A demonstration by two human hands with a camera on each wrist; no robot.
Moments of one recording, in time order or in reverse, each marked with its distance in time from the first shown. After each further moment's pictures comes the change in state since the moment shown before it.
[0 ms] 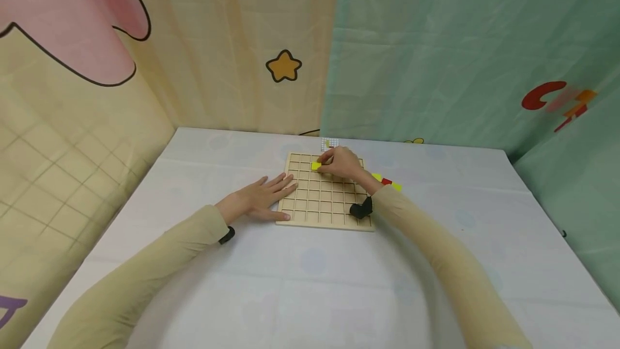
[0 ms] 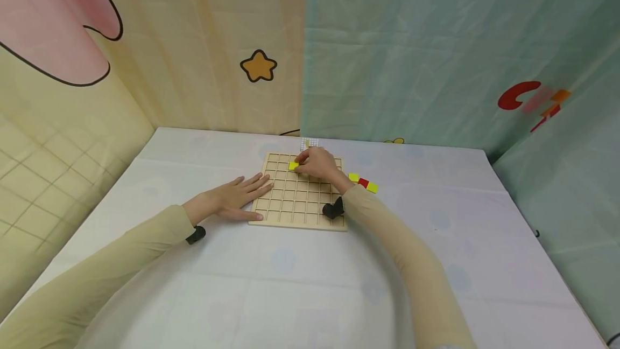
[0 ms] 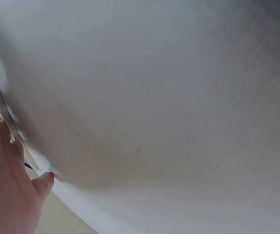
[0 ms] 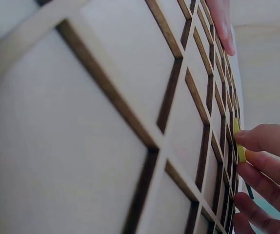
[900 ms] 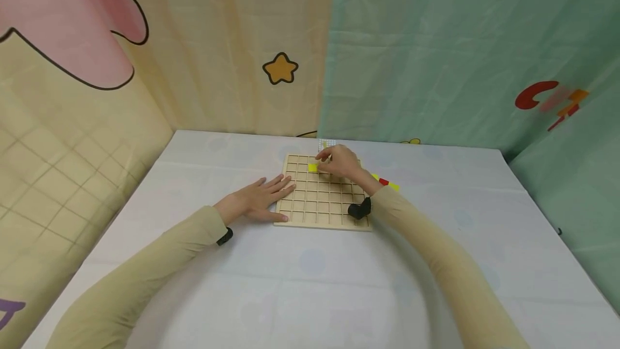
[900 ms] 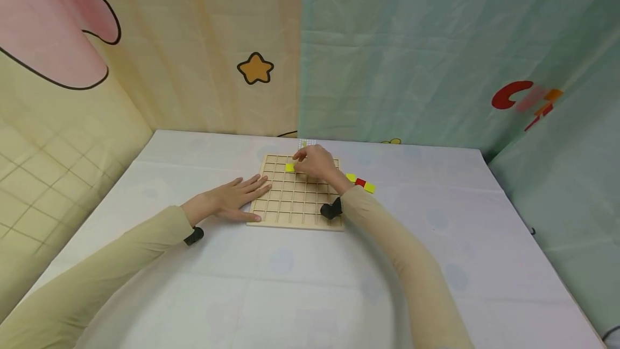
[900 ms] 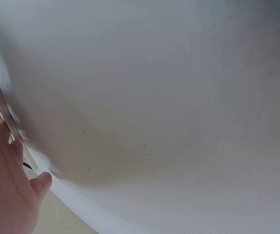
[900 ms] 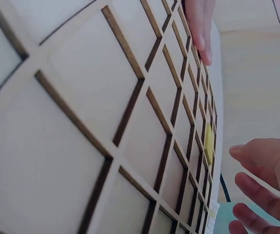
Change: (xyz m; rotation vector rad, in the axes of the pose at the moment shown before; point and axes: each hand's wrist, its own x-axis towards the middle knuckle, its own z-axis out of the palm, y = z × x) left_hand 0.000 0.001 -0.001 0.009 -0.004 0.005; right_hand -0.007 -0.011 -0.009 -0.075 0.027 0.013
